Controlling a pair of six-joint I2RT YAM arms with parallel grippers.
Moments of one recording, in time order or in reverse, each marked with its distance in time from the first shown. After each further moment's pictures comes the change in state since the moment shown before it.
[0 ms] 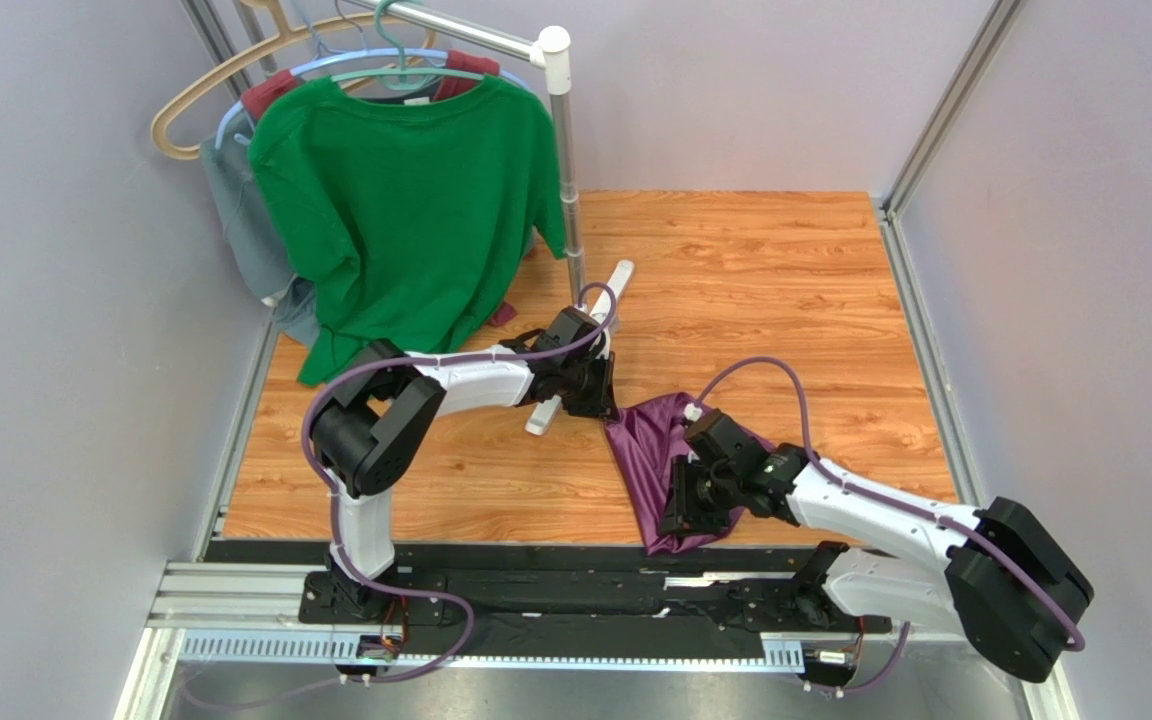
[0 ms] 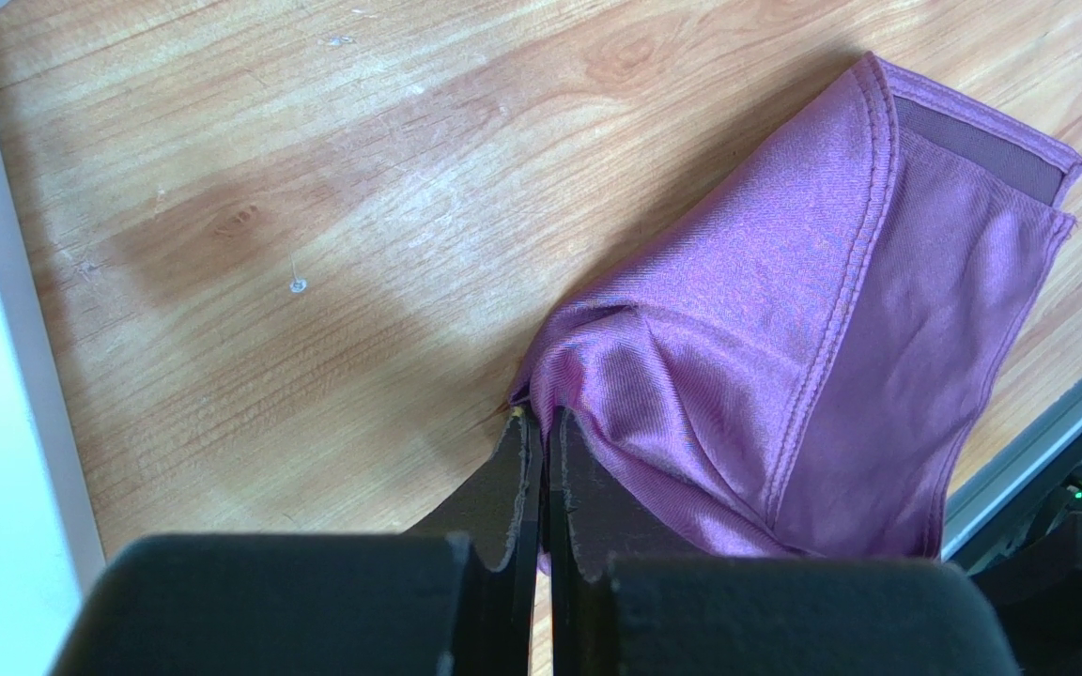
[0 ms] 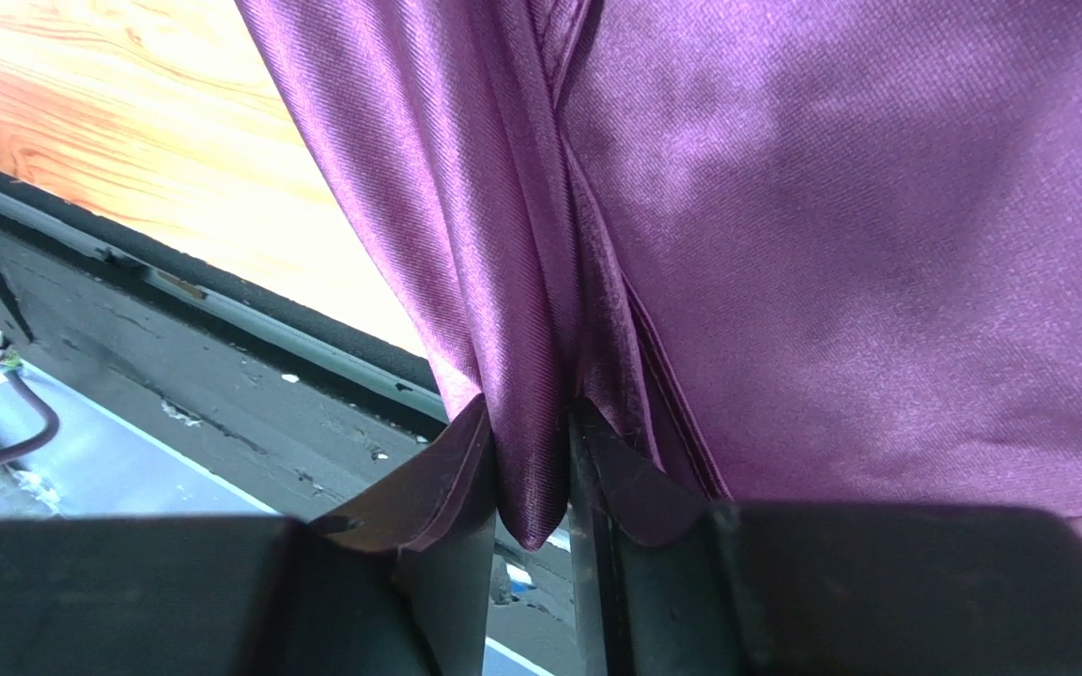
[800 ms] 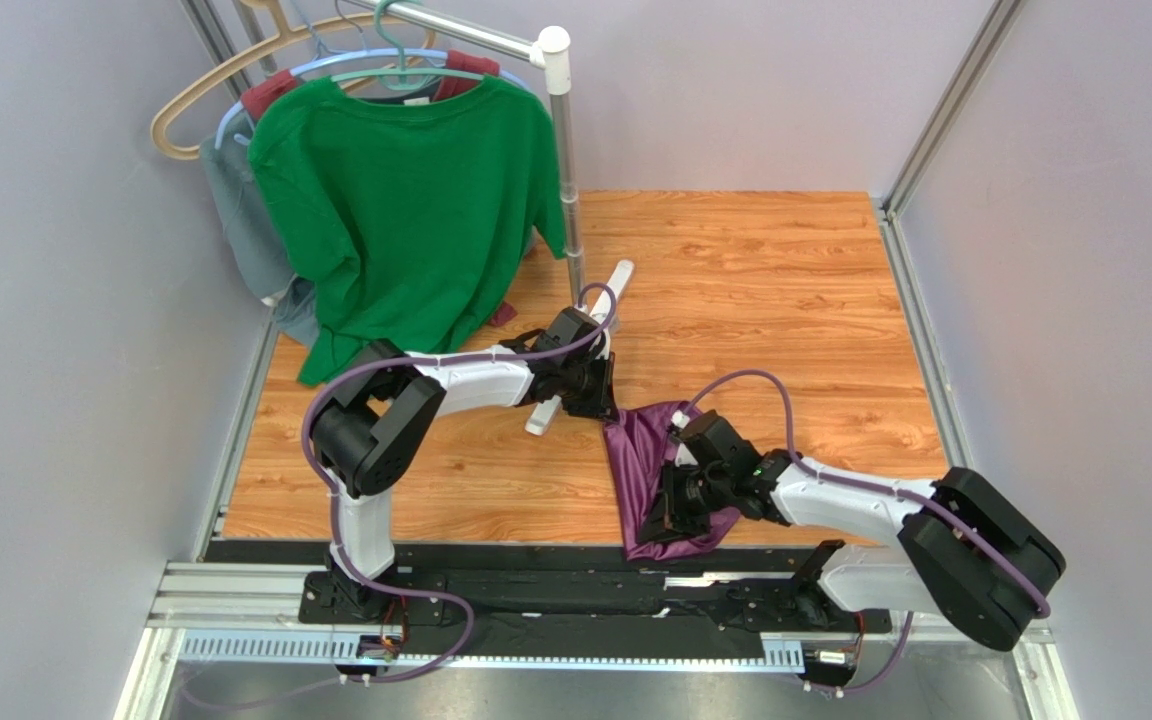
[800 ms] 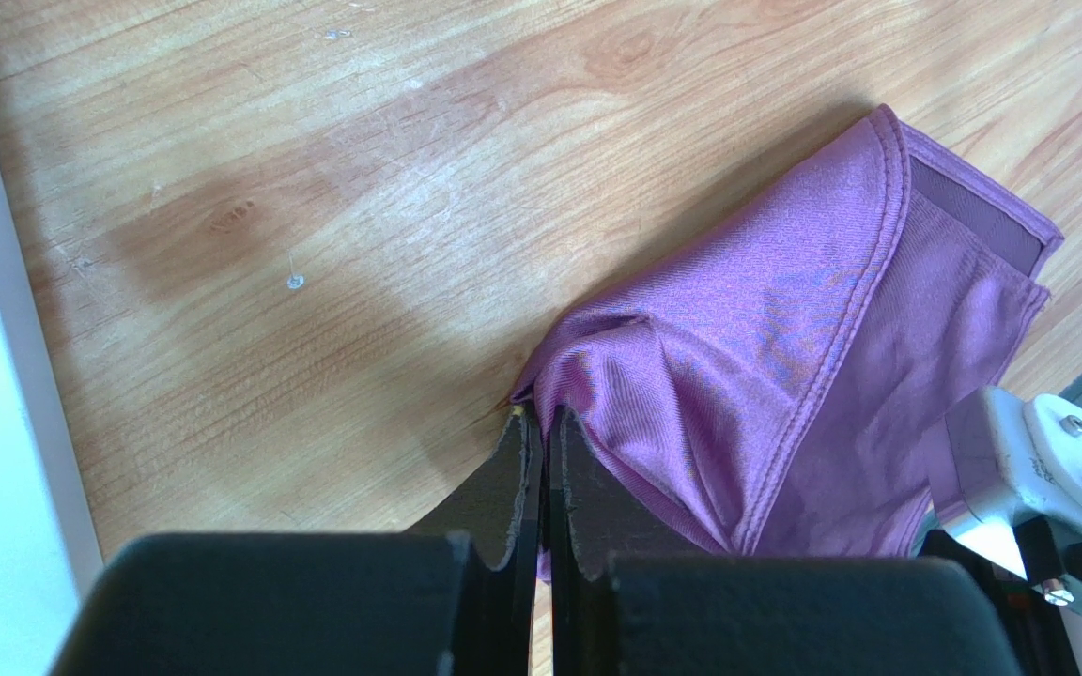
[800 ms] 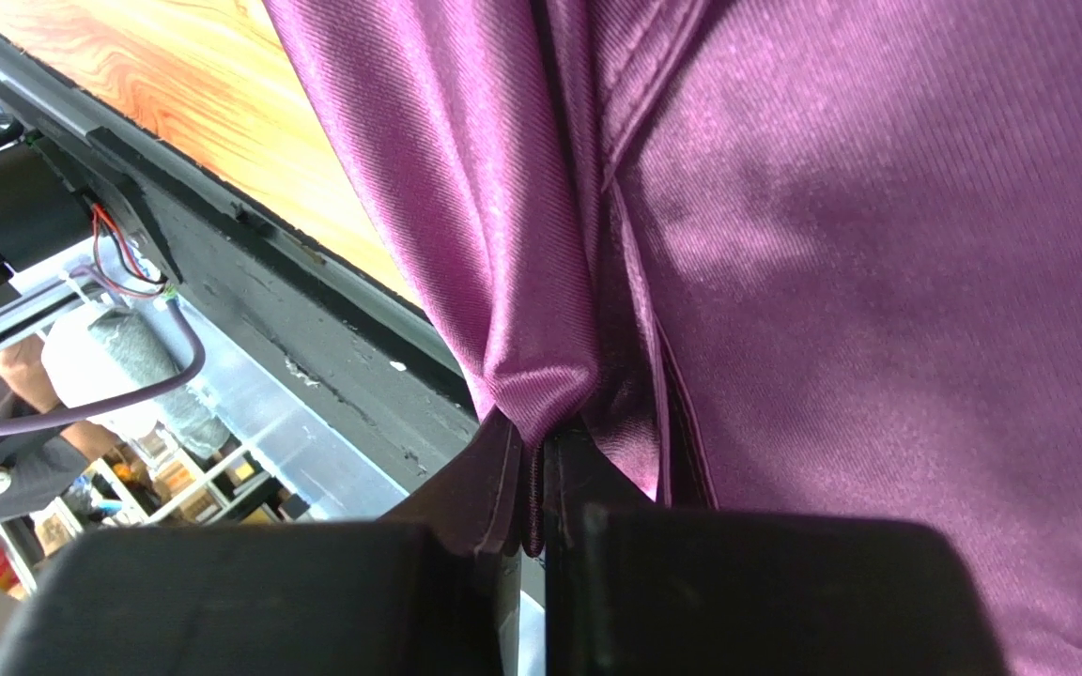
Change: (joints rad) left arm 0.000 0.000 0.000 0.000 0.003 -0.002; right arm -0.027 0.132 -0.078 0.289 -0.225 0.104
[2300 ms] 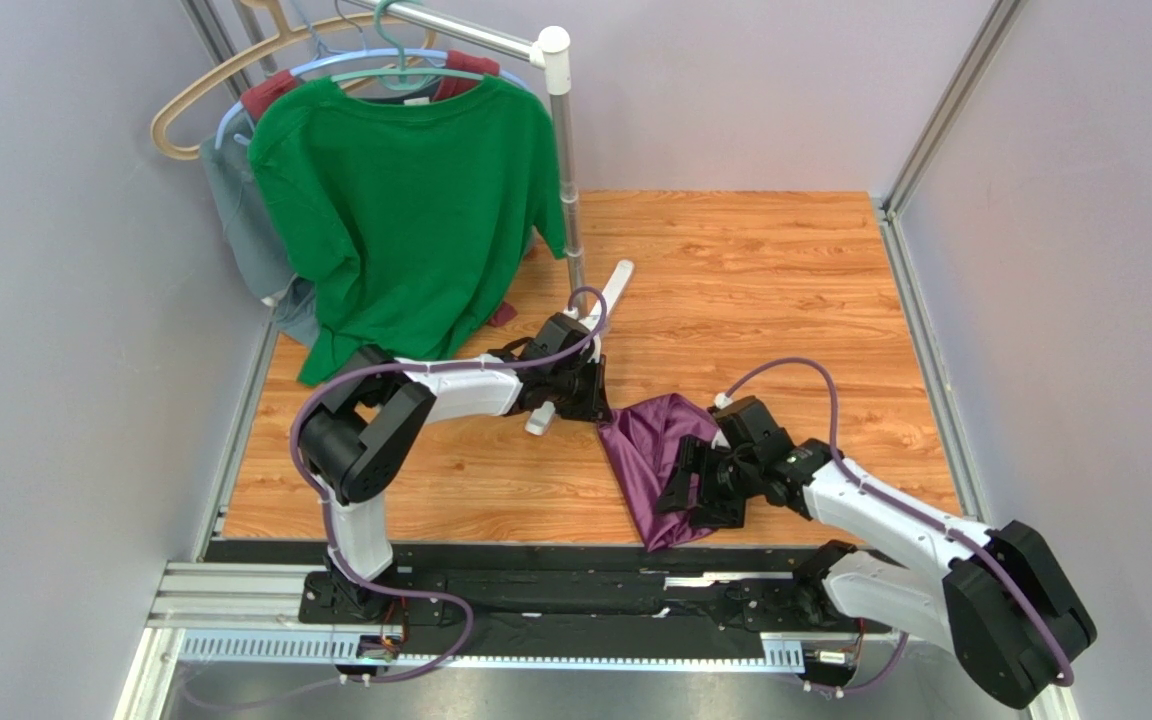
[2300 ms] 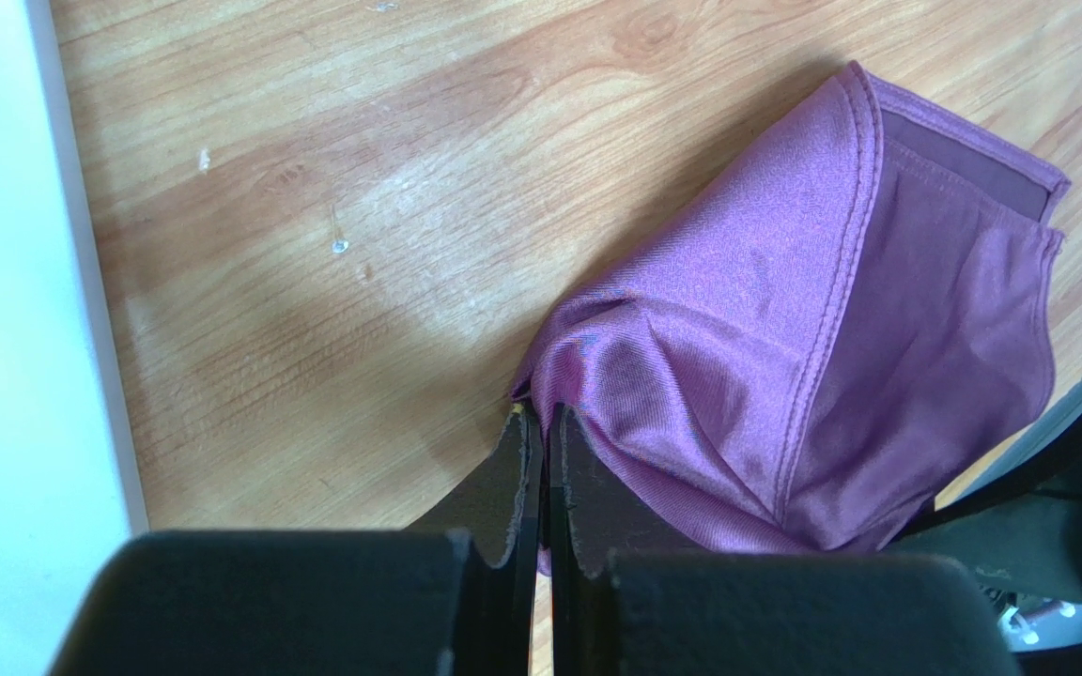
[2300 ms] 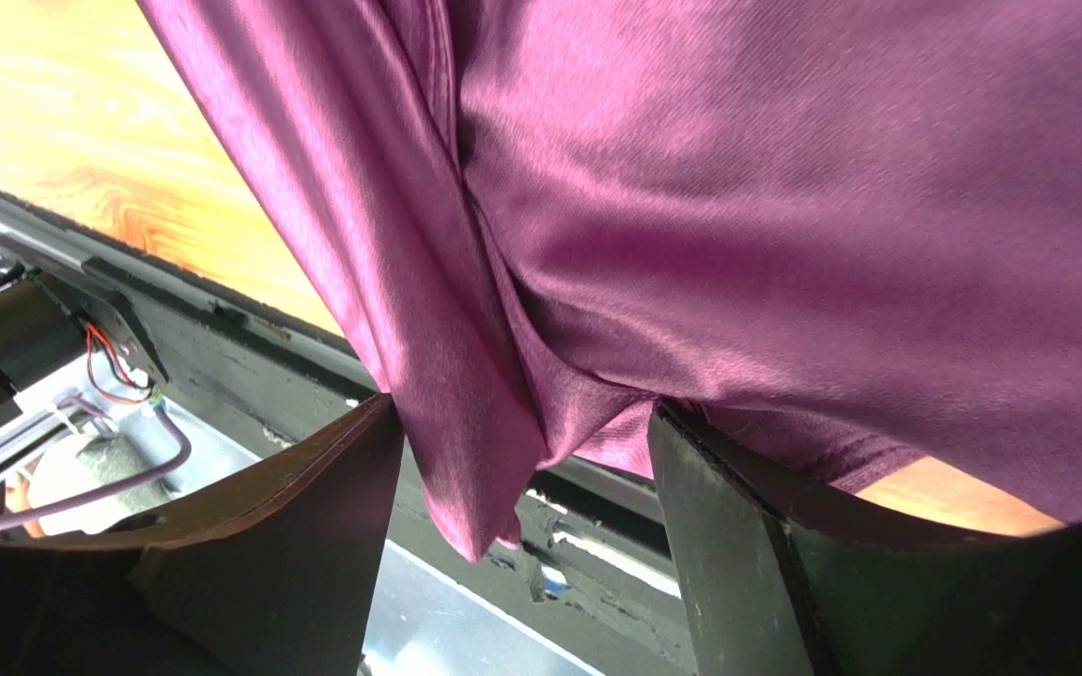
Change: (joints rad) left arm 0.005 -0.051 -0.093 0.090 -0.005 0.002; right arm -0.174 -0.187 0.042 -0.284 0.115 -0.093
